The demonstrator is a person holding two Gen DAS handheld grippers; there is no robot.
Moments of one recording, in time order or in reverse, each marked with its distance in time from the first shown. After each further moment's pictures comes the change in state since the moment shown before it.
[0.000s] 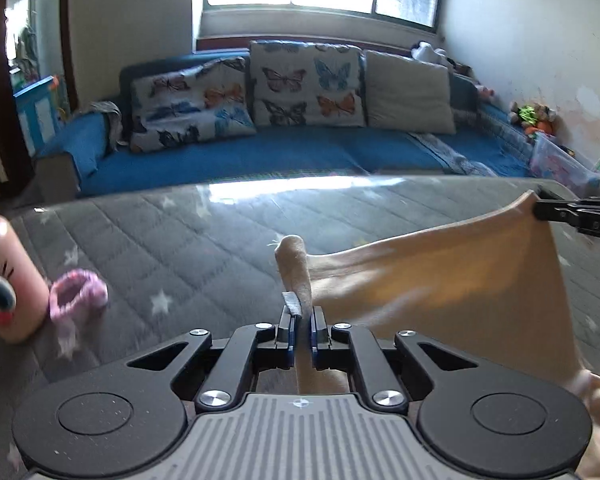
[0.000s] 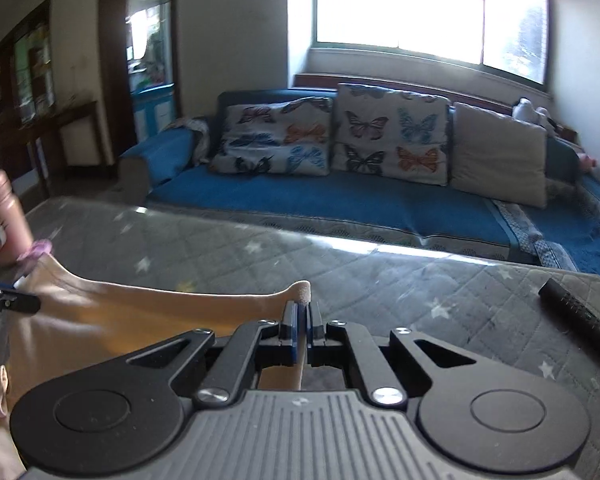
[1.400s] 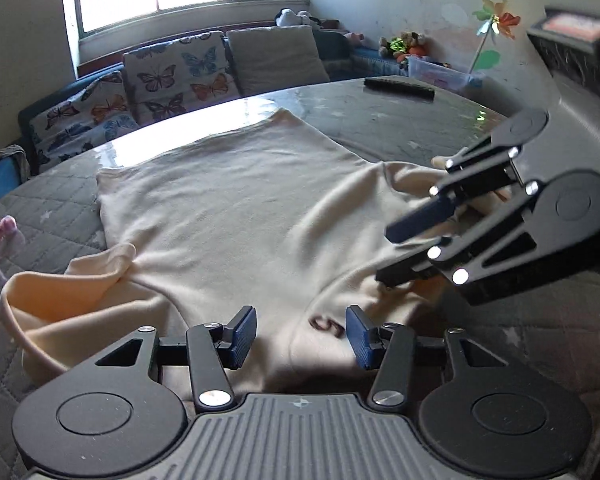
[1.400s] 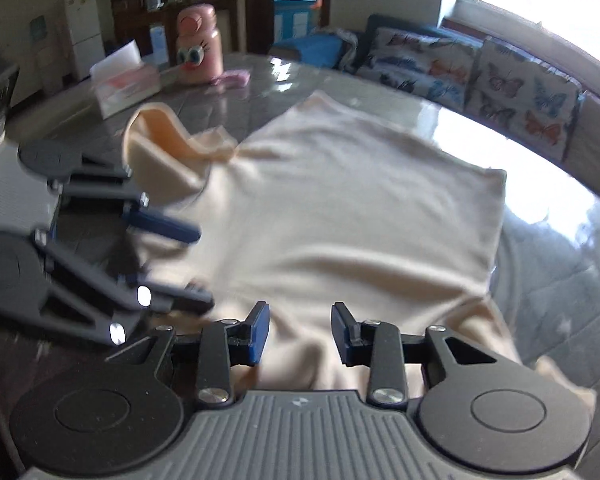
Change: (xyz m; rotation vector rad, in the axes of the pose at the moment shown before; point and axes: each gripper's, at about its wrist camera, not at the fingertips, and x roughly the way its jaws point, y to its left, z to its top) left arm -0.101 -0.116 -0.163 0.313 0.039 -0.225; right arm -0.127 0.114 -0.139 -0.315 0.257 0.303
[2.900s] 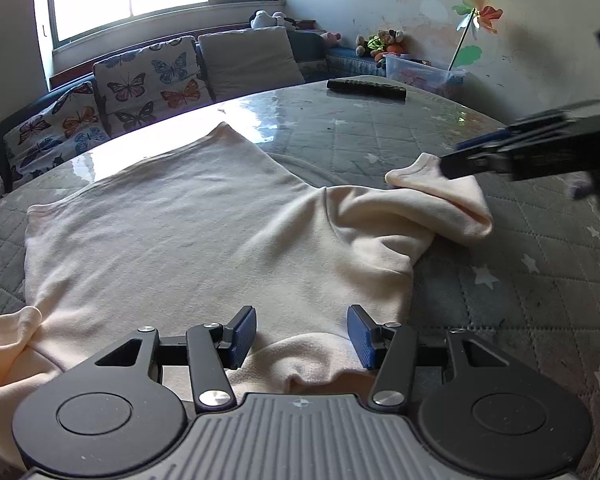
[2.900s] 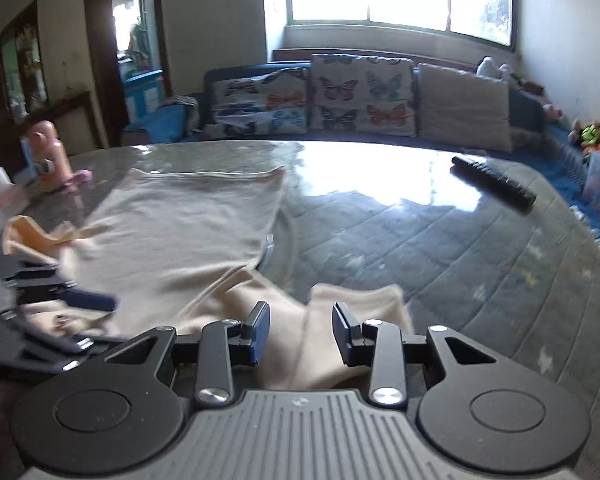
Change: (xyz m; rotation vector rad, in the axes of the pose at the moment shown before) left arm 0.050 -0.055 0.037 0.023 -0.007 -0.038; right arm -0.076 -0.109 -0.060 0.371 -0.184 -0.314
